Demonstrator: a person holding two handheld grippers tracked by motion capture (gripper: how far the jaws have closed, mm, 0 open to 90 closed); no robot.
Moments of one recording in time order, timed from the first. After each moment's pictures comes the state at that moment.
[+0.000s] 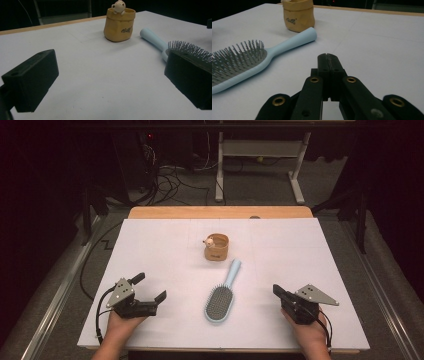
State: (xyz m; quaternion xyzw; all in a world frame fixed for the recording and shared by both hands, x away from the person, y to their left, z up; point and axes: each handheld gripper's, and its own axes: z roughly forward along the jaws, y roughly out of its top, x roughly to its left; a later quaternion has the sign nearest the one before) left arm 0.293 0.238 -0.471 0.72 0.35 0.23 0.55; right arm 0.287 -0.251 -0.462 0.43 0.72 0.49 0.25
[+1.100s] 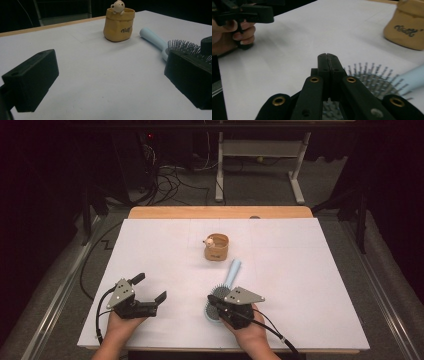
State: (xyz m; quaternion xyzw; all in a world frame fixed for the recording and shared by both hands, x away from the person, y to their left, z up) left arm 0.292 0.237 -0.472 0.72 0.35 0.24 0.55; right arm 0.280 -0.093 -0.459 0.32 0.79 0.51 0.14
